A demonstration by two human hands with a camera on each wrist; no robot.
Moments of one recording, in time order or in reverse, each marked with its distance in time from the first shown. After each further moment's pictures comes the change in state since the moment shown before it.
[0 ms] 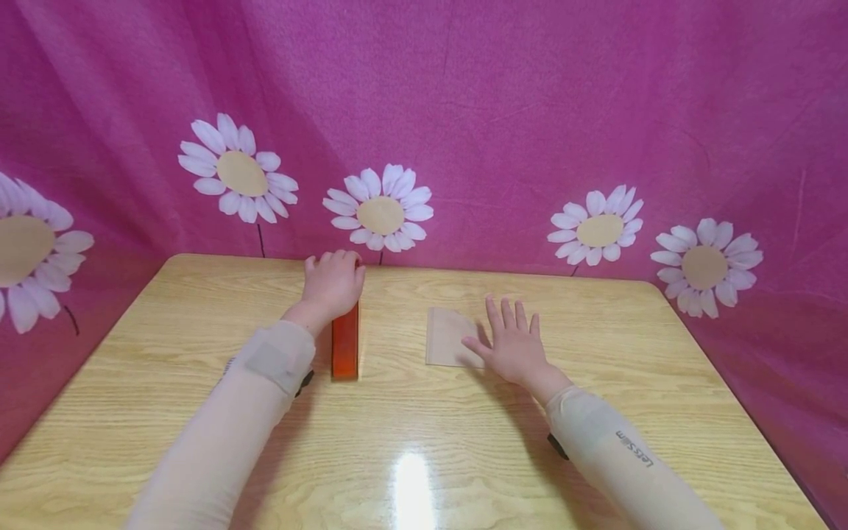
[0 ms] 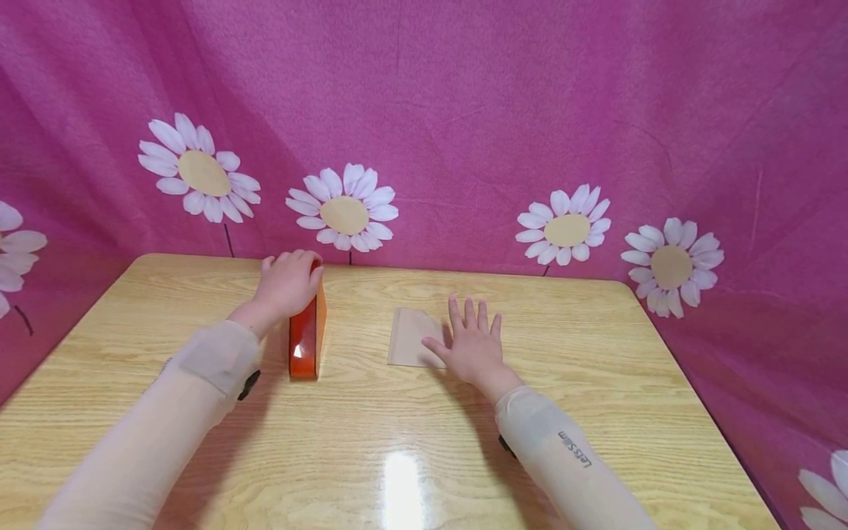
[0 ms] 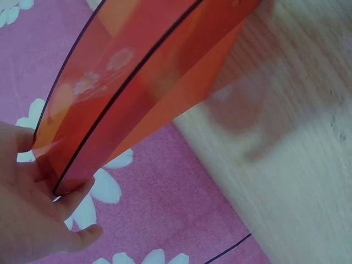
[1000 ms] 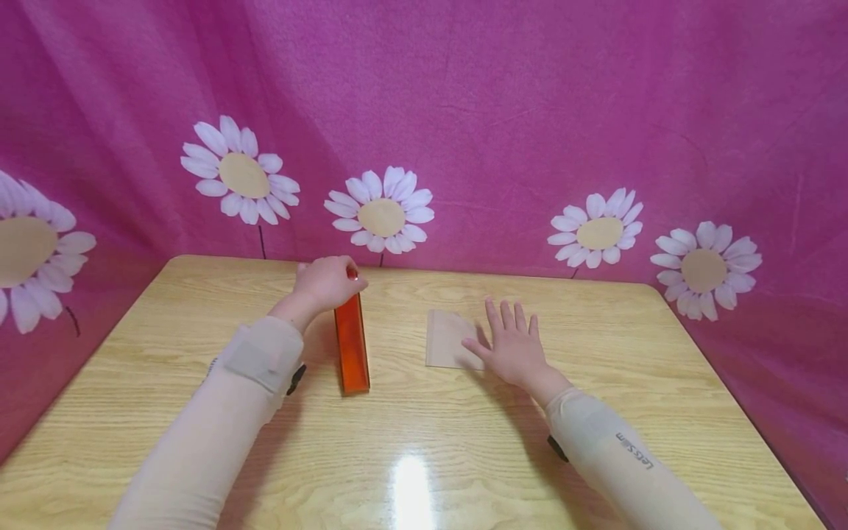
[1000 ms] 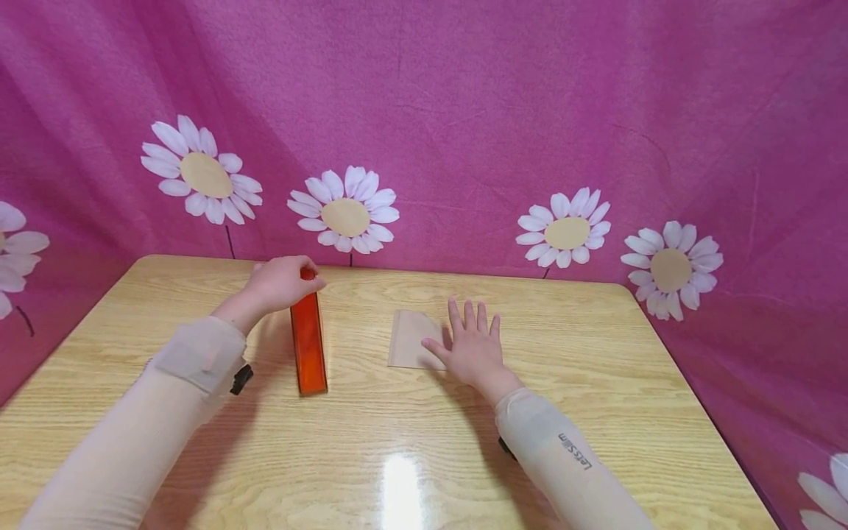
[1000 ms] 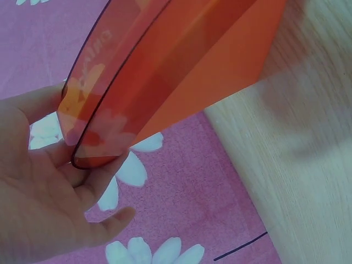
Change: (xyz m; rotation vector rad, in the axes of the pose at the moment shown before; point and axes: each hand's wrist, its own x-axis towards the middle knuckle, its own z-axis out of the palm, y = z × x) left_hand -0.005 -0.004 -0.024 -0.074 -0.148 -0.047; right_hand 0.000 -0.002 -0.002 -0.002 -0.006 -0.004
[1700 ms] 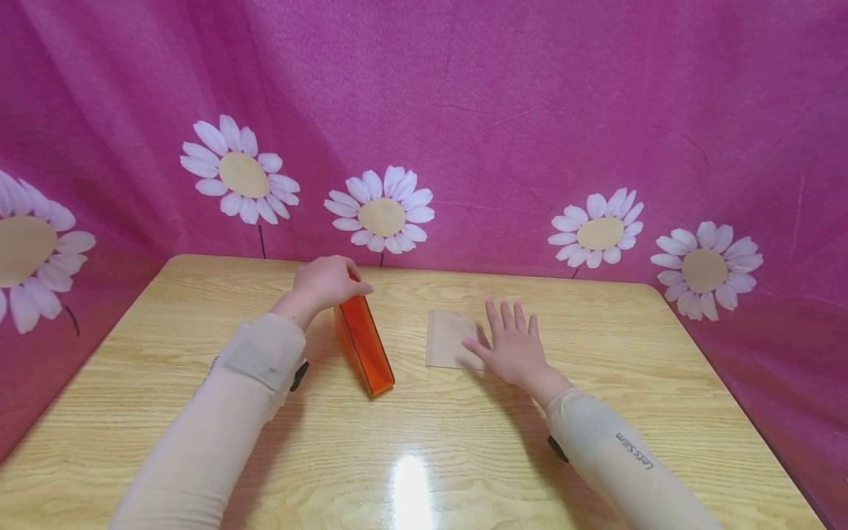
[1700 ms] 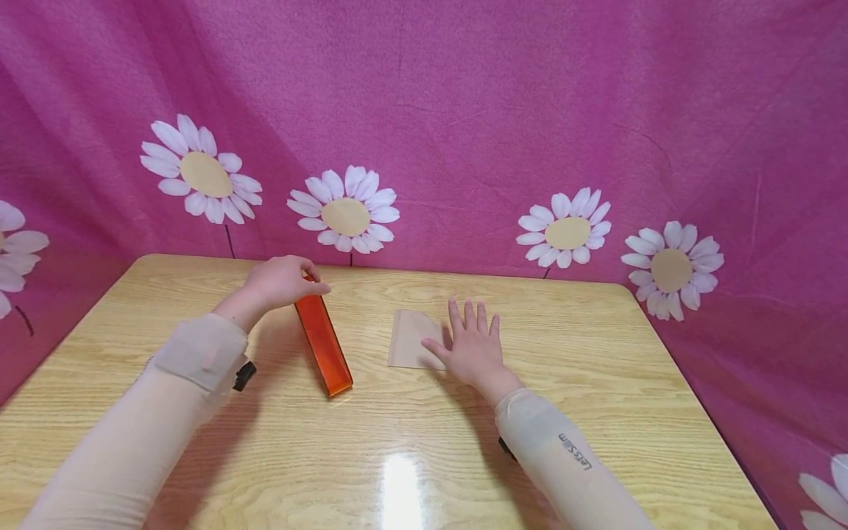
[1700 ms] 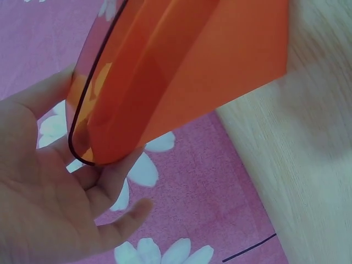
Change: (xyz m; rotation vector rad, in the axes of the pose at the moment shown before) left_hand -0.001 0.004 -0.007 0.004 -0.074 -0.033; right_hand 0.002 0.001 0.002 0.002 0.007 0.002
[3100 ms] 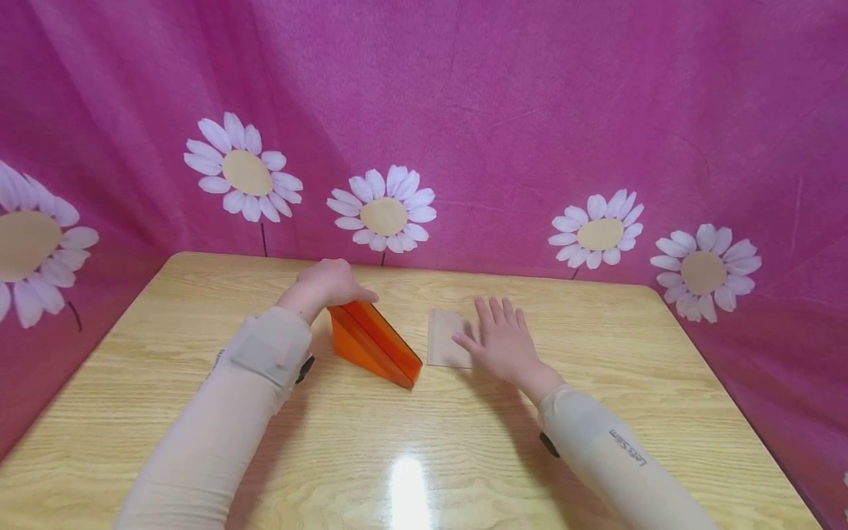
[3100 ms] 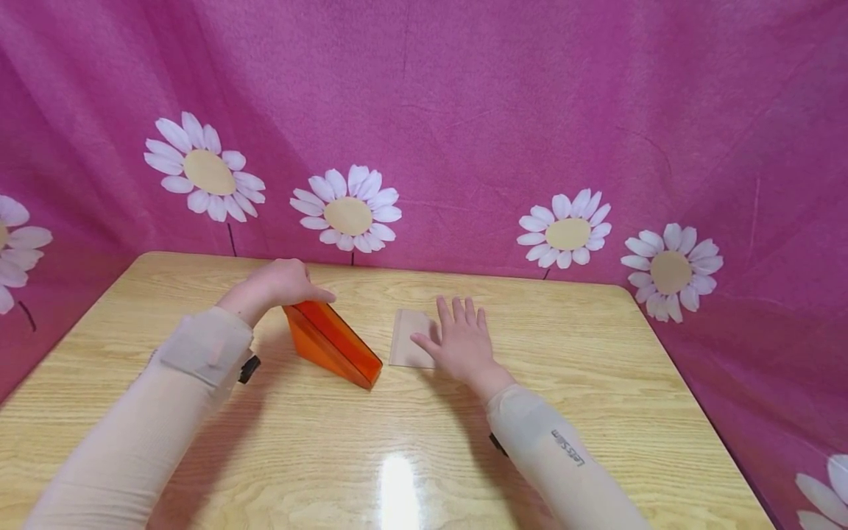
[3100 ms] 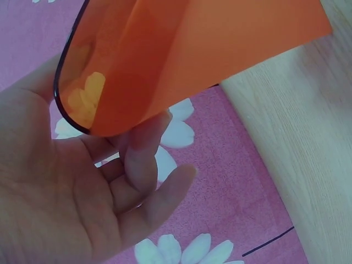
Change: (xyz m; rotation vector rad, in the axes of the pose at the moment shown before) left_hand -0.011 0.008 -0.008 -0.001 -0.159 -0.081; right_hand -0.002 -0.021 -0.011 0.045 0.044 -0.062
